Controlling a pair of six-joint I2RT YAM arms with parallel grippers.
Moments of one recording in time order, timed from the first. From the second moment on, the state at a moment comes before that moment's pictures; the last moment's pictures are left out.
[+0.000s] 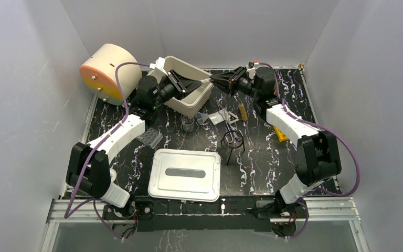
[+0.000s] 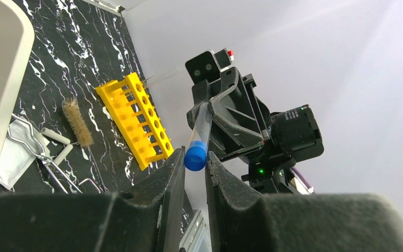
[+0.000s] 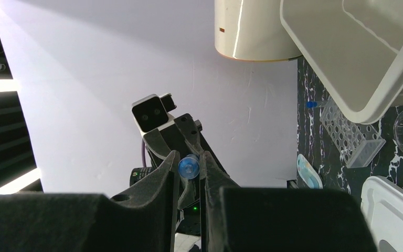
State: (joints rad) left arm -0.44 1.50 1.10 0.42 0.42 -1.12; right arm 0.36 1.60 1.16 0.40 -0.61 1.62
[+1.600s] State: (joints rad) left arm -0.30 1.30 1.37 -0.68 0.15 -0.62; right arm 0.35 1.47 1.19 -0.05 -0.50 1.16
